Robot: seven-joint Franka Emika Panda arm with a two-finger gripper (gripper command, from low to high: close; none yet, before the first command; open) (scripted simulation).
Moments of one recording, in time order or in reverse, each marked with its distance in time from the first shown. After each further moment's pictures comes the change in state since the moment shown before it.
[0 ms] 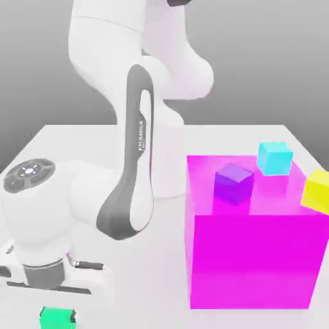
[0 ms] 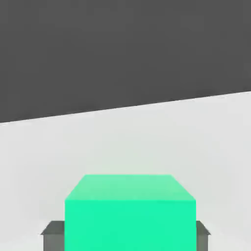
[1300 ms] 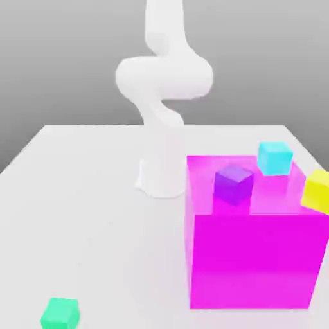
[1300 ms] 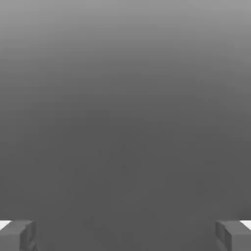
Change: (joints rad) arm 0.137 -1.217 0.164 -0.022 -0.249 -0.440 0.405
